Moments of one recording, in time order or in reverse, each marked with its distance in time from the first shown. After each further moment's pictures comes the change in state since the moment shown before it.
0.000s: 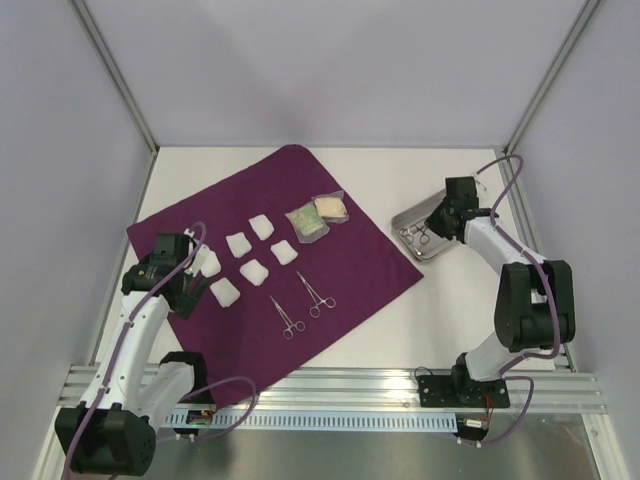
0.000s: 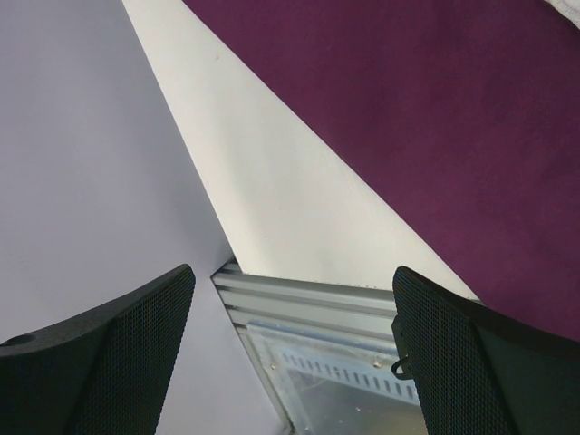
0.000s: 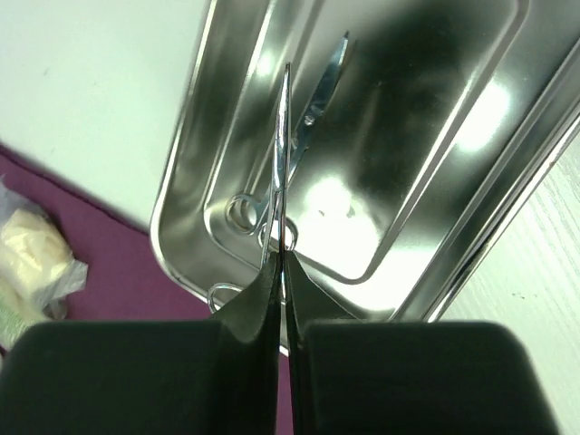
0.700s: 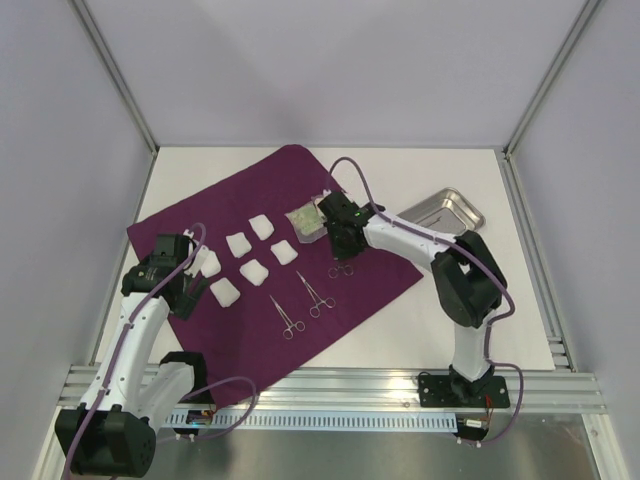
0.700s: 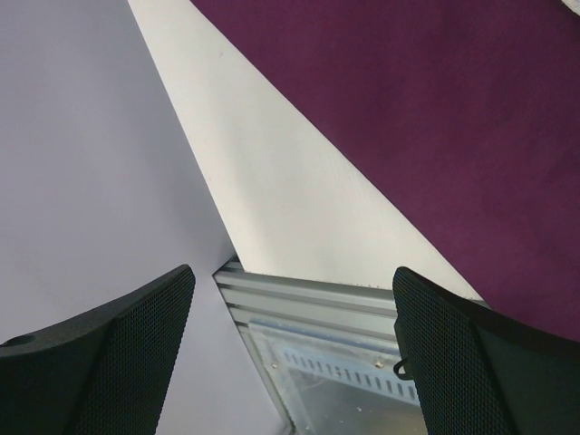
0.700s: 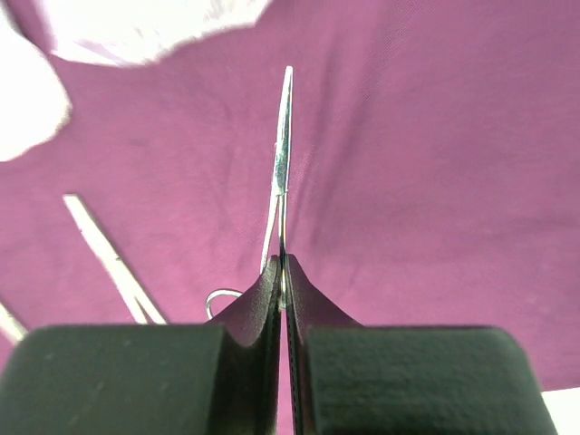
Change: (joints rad) left arm 0.000 -0.008 -0.007 0.001 -0.011 0.001; right arm 0.637 0.351 0.390 -0.332 0.040 -0.294
